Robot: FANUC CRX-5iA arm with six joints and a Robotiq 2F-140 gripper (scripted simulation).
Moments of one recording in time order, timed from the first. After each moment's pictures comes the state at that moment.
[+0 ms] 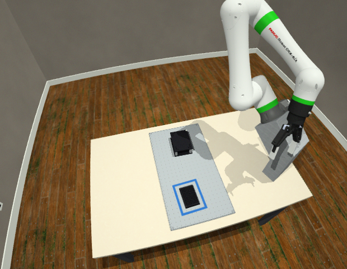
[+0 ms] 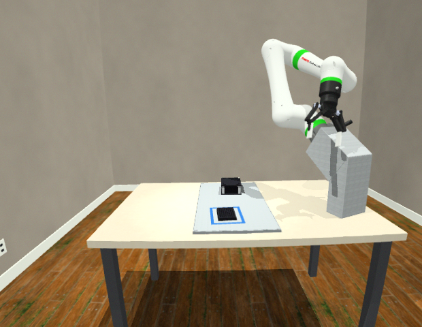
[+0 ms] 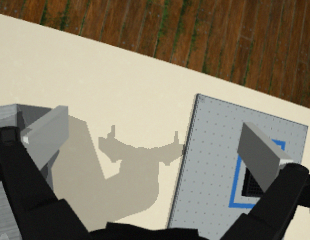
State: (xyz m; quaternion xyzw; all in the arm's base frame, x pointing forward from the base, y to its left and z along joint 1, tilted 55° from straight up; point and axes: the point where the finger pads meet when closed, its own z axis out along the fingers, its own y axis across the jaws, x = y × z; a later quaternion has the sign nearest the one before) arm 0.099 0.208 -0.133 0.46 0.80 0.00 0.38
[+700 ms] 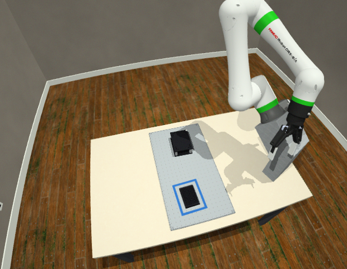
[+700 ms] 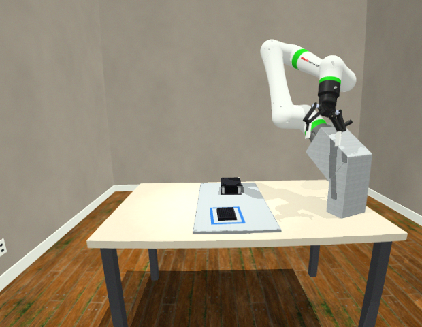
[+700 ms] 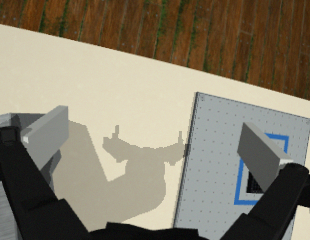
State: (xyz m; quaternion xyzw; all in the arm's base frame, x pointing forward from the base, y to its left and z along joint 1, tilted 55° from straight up) arm 0.104 0.214 -0.133 0.48 0.79 0.01 0.38
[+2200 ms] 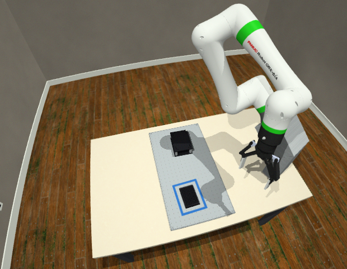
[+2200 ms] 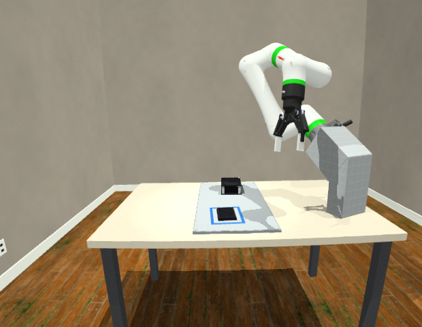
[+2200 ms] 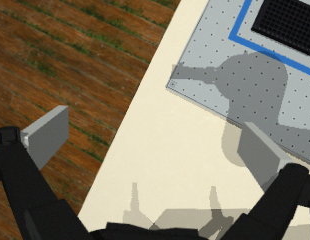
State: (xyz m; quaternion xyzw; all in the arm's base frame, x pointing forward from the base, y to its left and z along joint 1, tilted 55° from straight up) arm 0.269 0.281 -0.137 0.87 0.29 0.20 0.34
